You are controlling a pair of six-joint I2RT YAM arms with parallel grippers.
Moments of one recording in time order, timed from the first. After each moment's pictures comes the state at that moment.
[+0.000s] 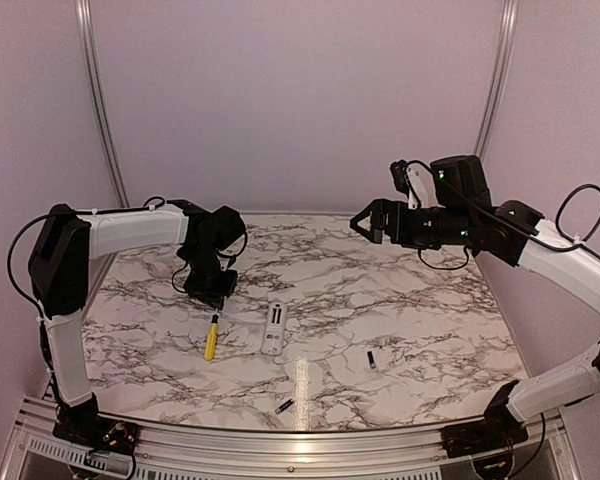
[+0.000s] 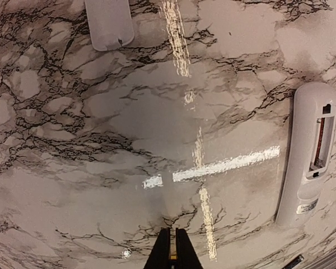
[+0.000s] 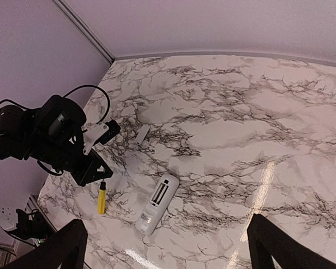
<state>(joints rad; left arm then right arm) -0.64 1.95 1.54 -1.04 0.02 -0.44 0.68 1.25 1.23 -0.48 -0.09 0.50</state>
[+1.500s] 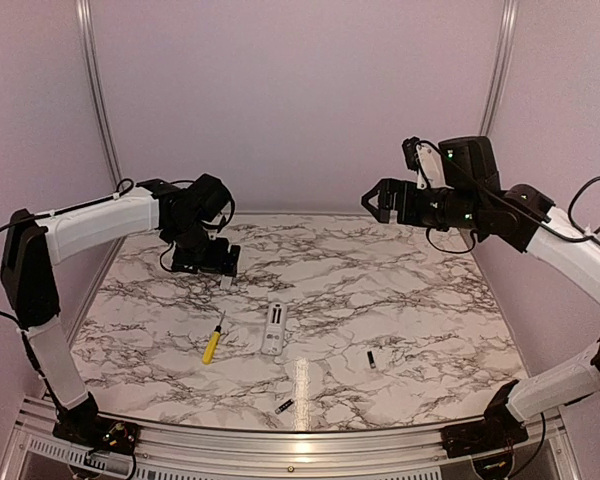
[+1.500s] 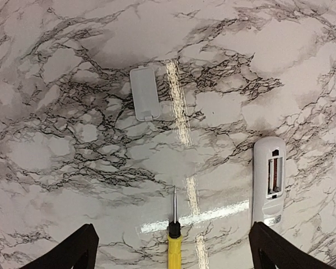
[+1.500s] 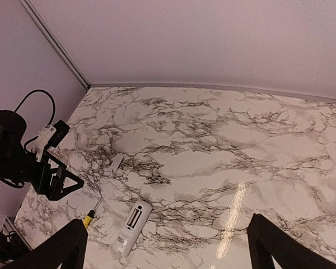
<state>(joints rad) -0.62 1.82 1.54 -0.94 -0.08 -0.45 0.68 1.26 1.35 -0.55 0.08 0.43</state>
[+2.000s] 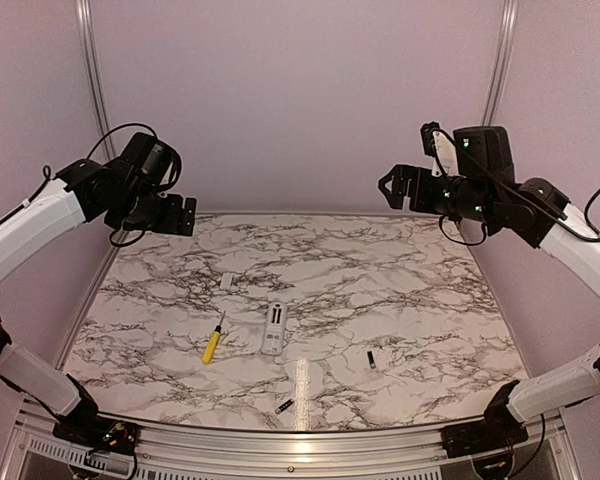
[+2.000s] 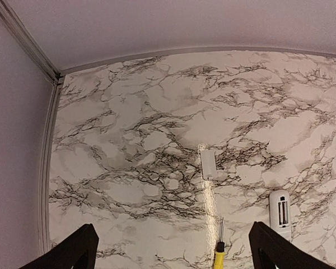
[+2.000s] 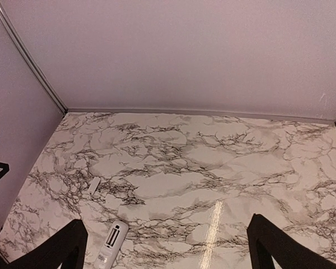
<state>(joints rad) -0.60 1.45 1.52 -0.91 -0.39 -0.36 0.68 1.24 1.41 -0.58 0.24 0.39</state>
